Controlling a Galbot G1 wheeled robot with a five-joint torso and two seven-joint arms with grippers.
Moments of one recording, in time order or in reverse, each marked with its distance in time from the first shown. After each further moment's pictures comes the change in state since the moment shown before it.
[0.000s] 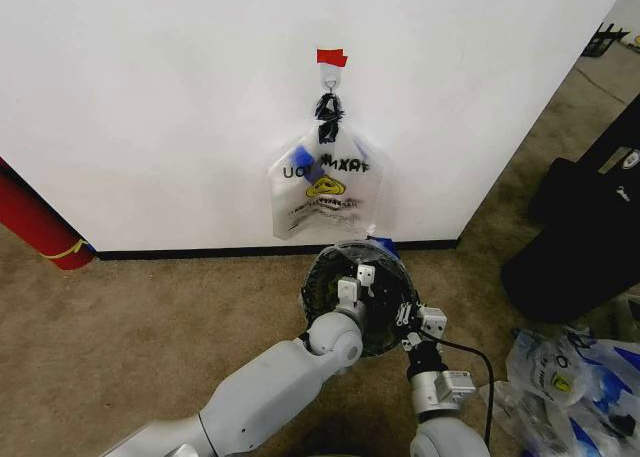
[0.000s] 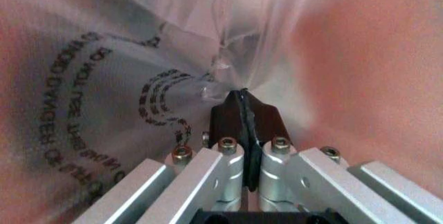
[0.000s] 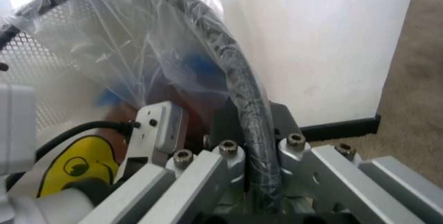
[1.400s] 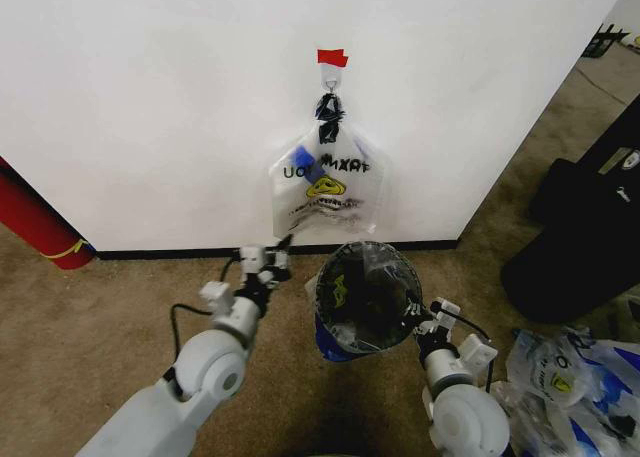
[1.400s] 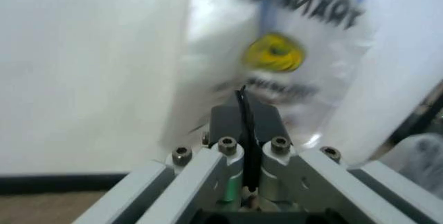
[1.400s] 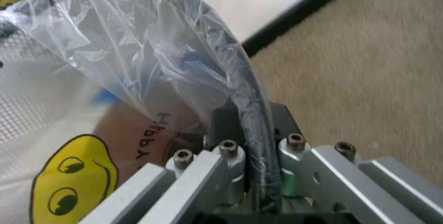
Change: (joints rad) left arm 0.579 0.344 -0.630 -0.593 0.210 -0.226 0.126; right arm 0.113 -0.066 0.120 0.041 0.735 -0.400 0.187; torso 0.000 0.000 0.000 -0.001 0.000
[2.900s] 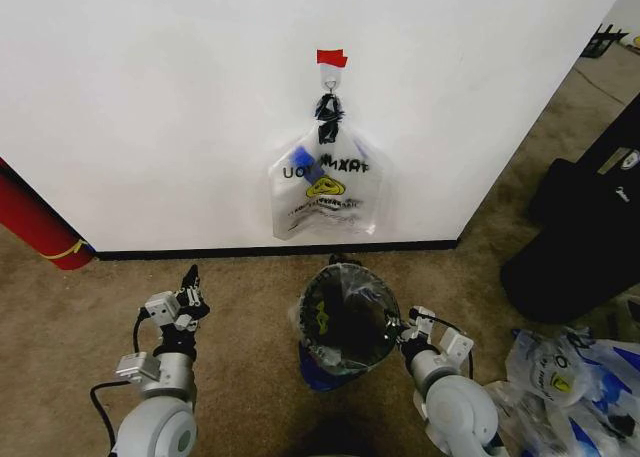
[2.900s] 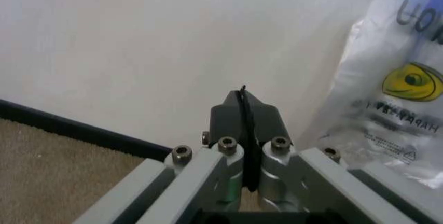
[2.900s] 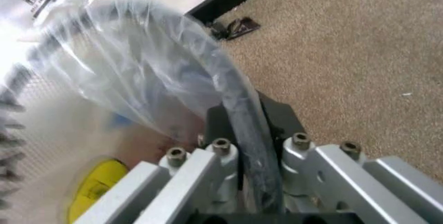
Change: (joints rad) left arm 0.302 -0.135 -0.274 -0.023 0.069 -0.173 0.009; right arm 0.064 -0.018 -0.074 -0.096 -0.041 -0.132 -0.016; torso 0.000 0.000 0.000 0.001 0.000
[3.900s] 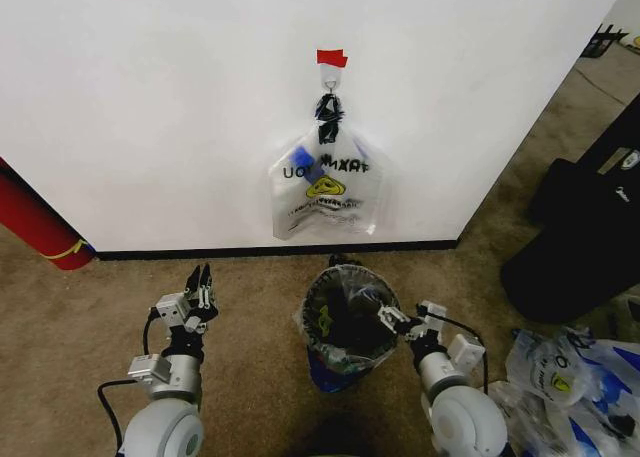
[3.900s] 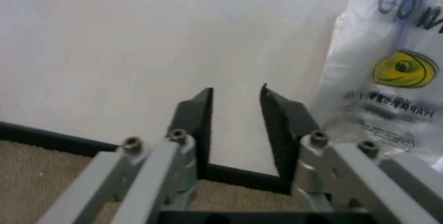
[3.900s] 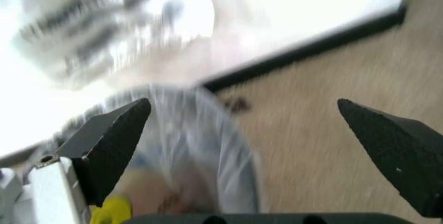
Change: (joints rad) left arm -0.004 -0.003 0.020 0.001 0.107 -0.002 0.001; right arm -0.086 -0.001 0.030 0.072 -0.286 0.234 -0.128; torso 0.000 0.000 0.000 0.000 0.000
